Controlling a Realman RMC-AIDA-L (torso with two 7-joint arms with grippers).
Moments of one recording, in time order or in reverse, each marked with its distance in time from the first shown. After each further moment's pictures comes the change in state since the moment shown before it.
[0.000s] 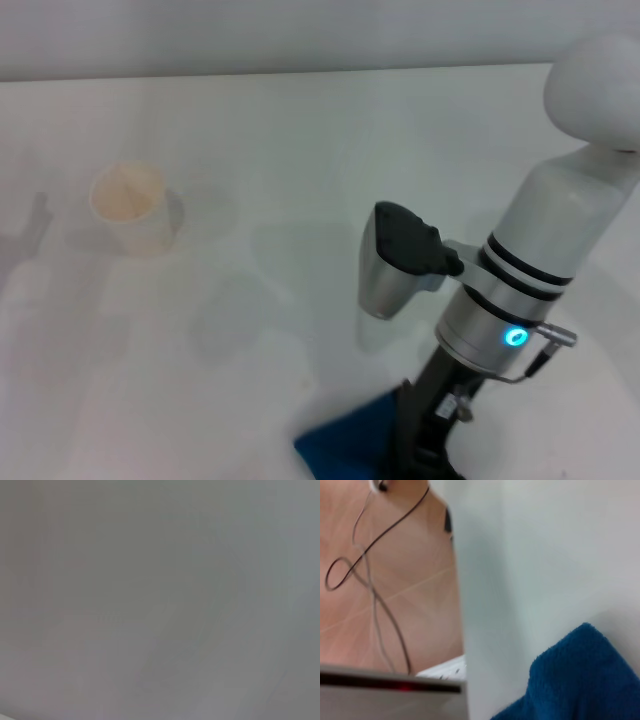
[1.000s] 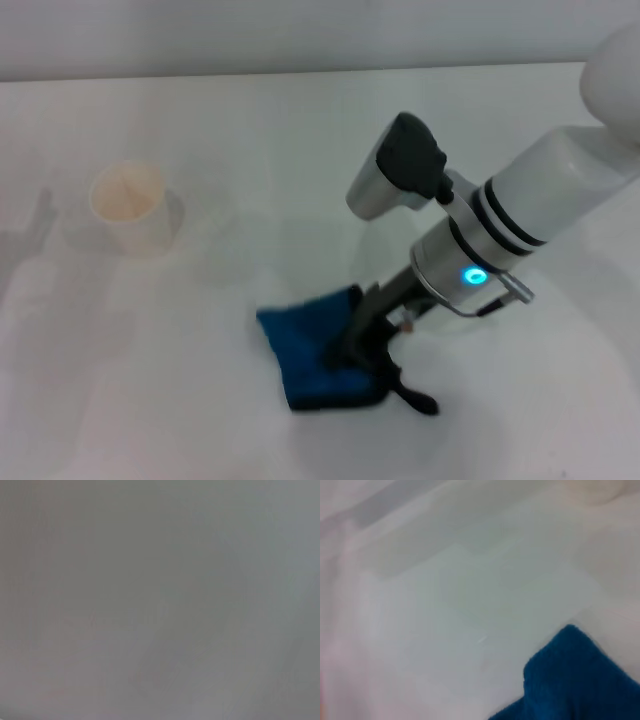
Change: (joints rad) left arm -0.009 -0.003 0.000 0.000 0.000 0.000 0.000; right arm -0.033 -0.014 0.077 0.008 0.061 0.314 0.057
